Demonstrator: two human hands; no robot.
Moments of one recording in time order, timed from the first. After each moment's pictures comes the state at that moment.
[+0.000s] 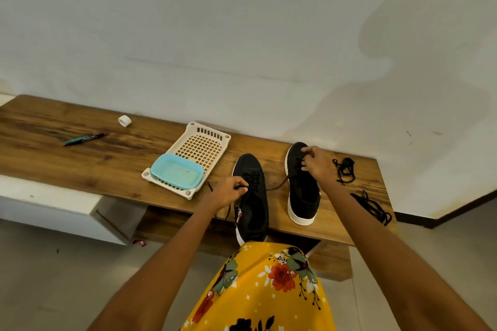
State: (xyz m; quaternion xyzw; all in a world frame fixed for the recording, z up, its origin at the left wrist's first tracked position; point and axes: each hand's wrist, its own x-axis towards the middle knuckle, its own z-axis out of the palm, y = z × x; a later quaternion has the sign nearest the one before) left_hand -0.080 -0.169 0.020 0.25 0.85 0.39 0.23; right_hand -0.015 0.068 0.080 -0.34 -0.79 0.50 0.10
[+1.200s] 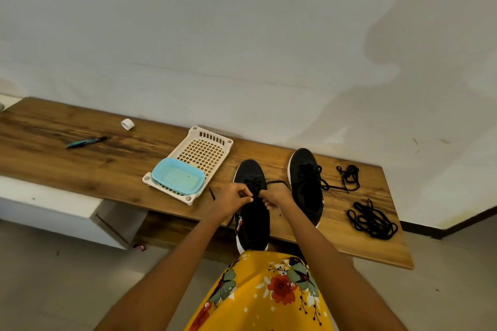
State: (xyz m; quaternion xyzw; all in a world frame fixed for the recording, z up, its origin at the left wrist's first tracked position) left_hand -0.072 -0.162 0.020 0.25 0.86 0.41 0.19; right_hand -0.027 -0.021 0.040 -0.40 -0.74 0.52 -0.14
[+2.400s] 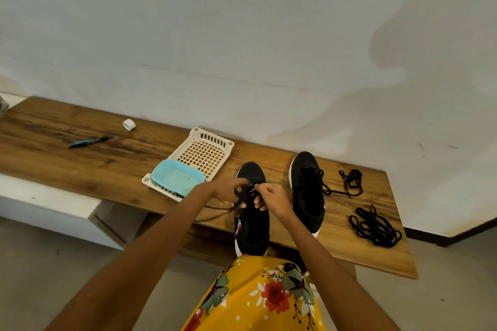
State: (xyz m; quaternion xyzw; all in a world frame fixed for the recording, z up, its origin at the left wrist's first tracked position) left_hand -0.122 -0.165 0.055 0.36 0.83 0.17 0.40; right_hand -0.015 -0.023 0.034 -0.21 -0.77 0.60 -0.02
